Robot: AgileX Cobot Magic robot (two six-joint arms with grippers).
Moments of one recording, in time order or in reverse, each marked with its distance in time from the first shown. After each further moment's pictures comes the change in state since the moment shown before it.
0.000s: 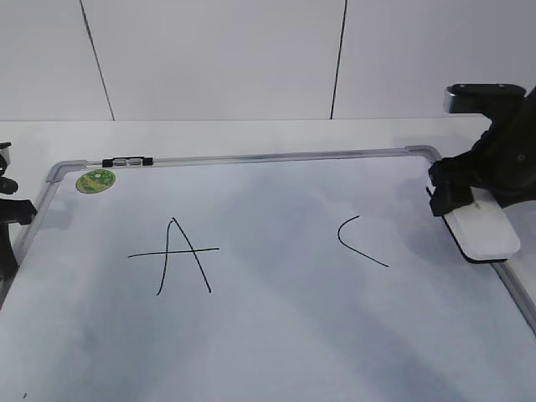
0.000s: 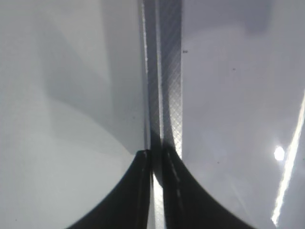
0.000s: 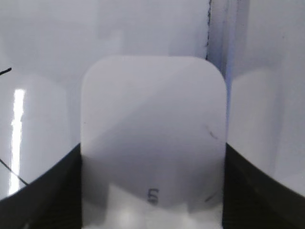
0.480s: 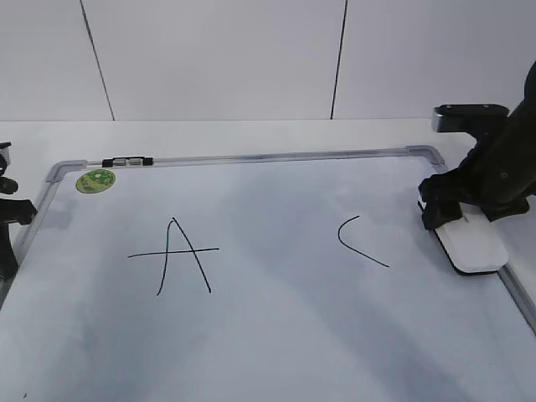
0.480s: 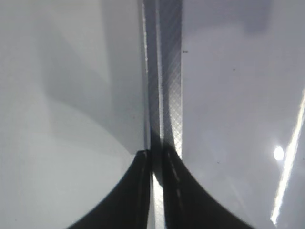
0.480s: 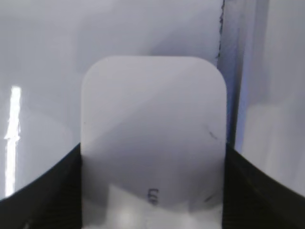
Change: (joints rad) left arm 0.000 0.000 0.000 -0.002 0.000 0.000; right arm 0.000 0.077 0.005 0.005 -0.070 -0.019
